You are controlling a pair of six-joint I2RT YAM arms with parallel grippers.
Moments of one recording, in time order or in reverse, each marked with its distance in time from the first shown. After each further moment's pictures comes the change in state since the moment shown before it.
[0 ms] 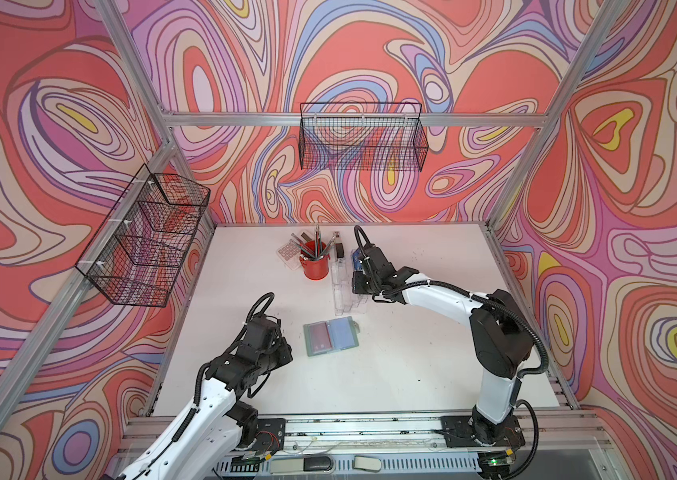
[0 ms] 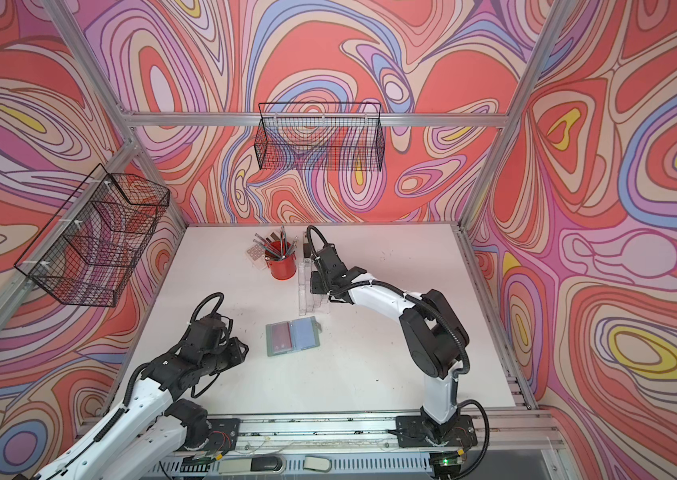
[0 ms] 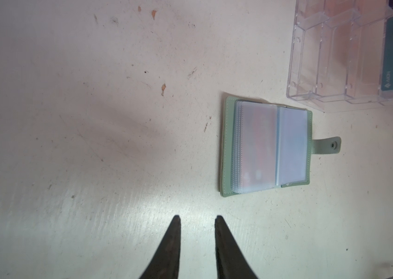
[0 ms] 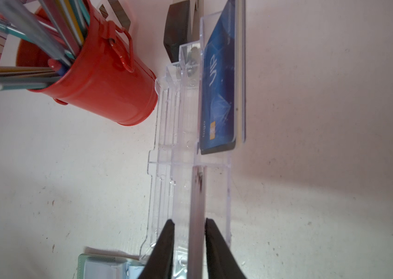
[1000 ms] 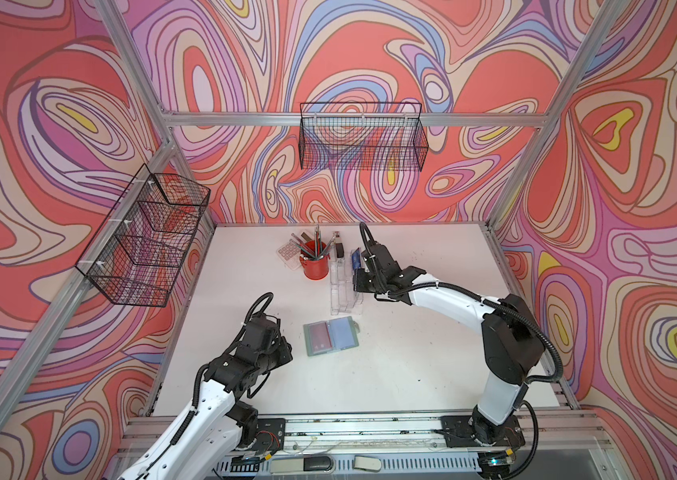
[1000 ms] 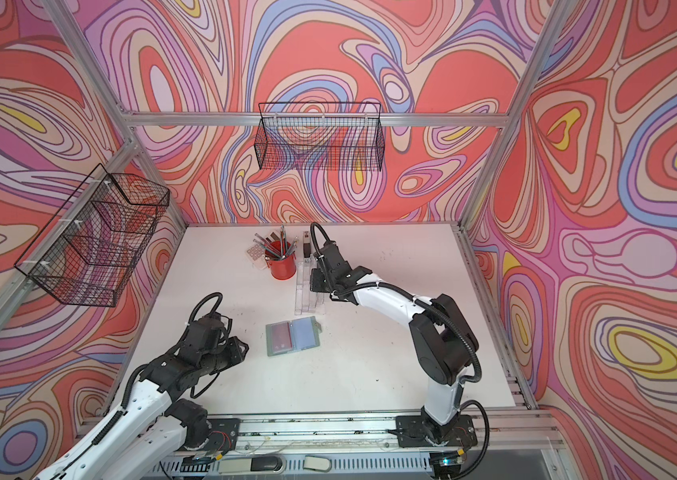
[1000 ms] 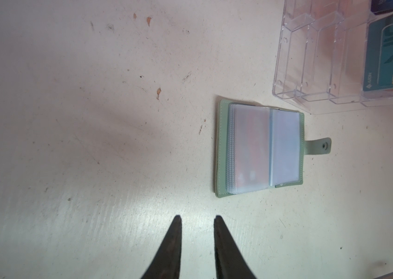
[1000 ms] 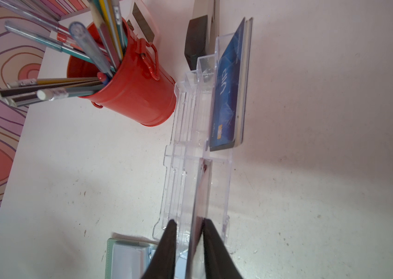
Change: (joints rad) left arm 0.000 -0.025 0.000 0.004 0.004 0.000; right arm 0.000 -0.074 -0.025 0.011 -0.053 0.020
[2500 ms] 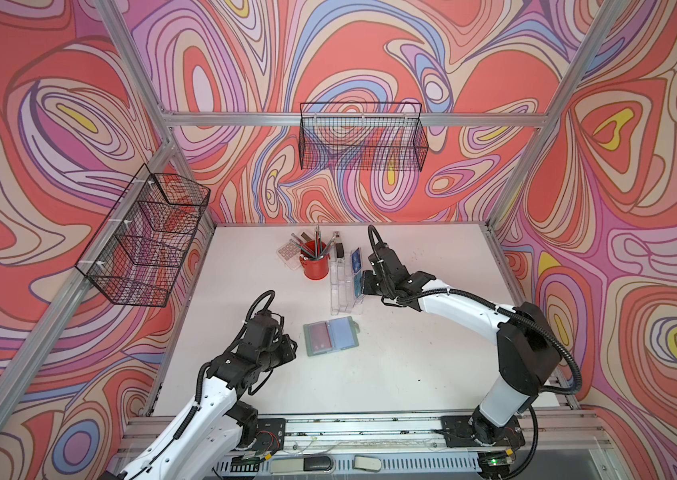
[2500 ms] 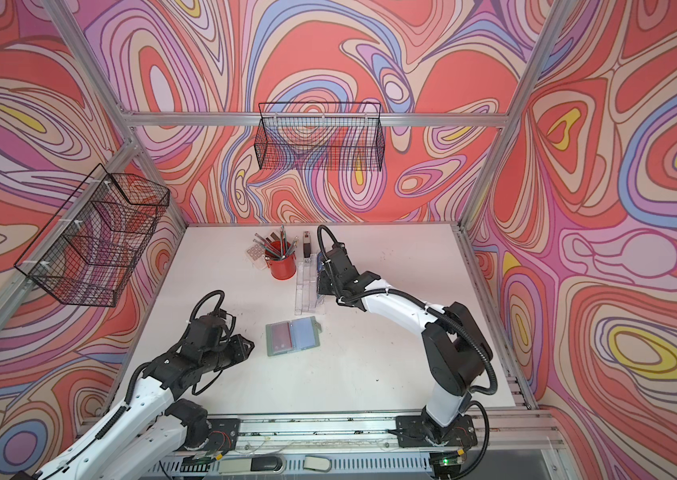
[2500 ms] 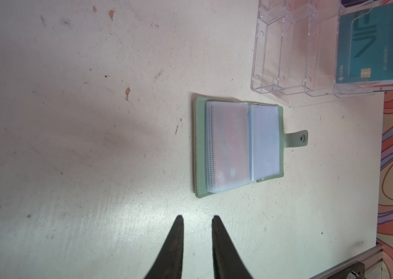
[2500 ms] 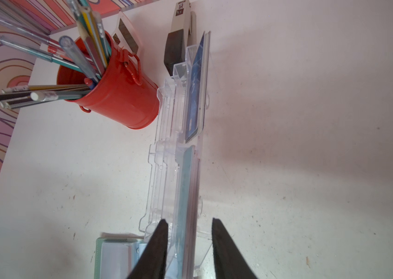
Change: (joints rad) left arm 0.000 0.031 -0.003 0.073 0.079 0.015; right arm -0.003 -0.083 -0.094 0.027 0.060 0.014
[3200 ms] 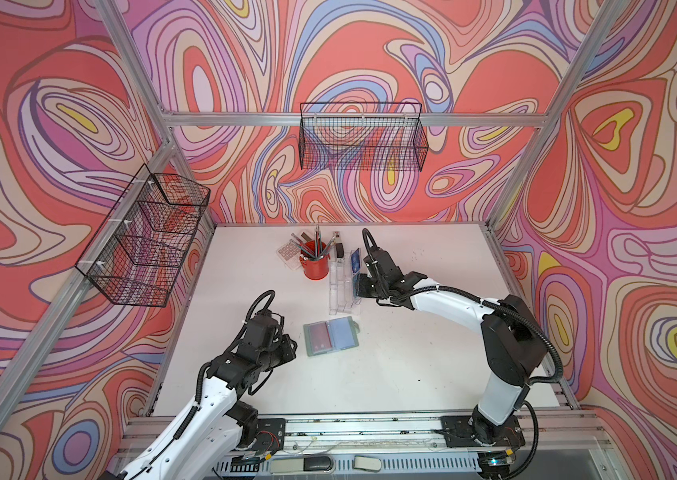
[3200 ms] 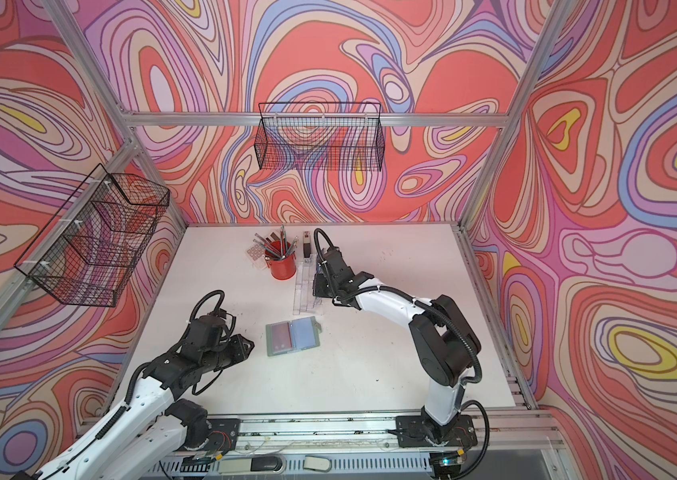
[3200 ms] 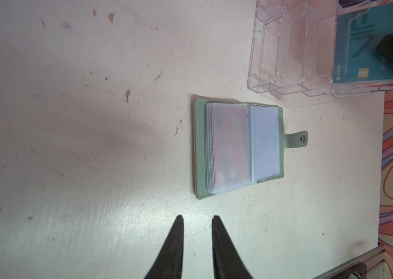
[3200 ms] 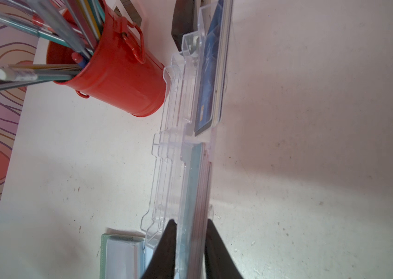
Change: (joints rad) left arm 0.000 0.000 0.000 0.002 -0.002 0.008; right arm -0.003 0.074 0.022 0.024 -0.078 0.020
